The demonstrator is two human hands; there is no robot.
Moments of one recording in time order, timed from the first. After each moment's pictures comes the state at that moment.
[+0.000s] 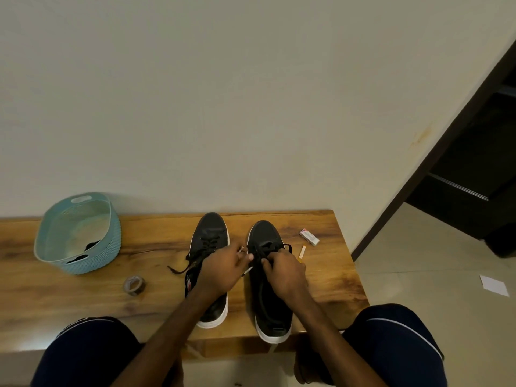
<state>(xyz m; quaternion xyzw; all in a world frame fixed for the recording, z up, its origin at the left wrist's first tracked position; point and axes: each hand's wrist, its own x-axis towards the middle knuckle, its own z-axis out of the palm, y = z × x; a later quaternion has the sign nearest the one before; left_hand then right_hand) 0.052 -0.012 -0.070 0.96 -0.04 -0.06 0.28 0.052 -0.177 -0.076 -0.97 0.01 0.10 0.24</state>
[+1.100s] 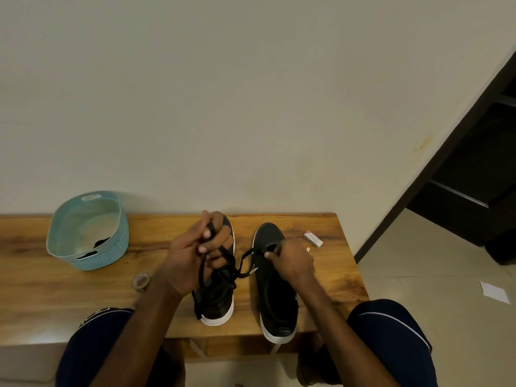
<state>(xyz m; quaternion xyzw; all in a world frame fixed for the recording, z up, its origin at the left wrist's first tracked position) 0.019 0.032 0.033 0.32 -0.18 -0.25 0.90 0.073 -0.178 -0.060 -0.97 0.05 0.10 0.23</state>
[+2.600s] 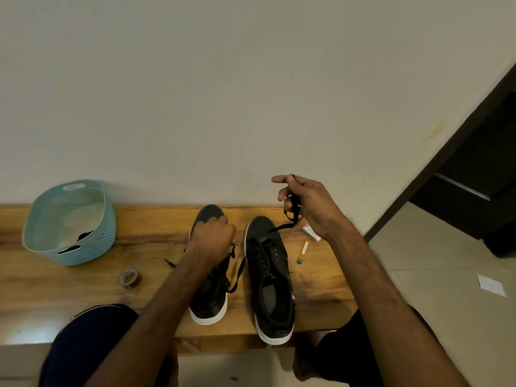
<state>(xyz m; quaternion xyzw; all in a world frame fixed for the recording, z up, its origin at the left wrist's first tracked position) 0.091 0.004 -0.031 0.99 -0.13 -0.09 -0.06 0.128 -0.215 0.025 -0.68 -0.02 0.13 0.72</state>
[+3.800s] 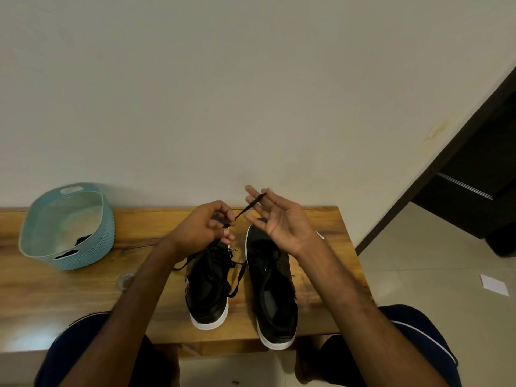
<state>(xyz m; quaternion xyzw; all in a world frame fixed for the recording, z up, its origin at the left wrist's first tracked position) 0.089 0.033 0.005 0.77 -0.05 -0.16 0.61 0.119 -0.167 -0.006 -0.37 0.06 0.24 0.90</state>
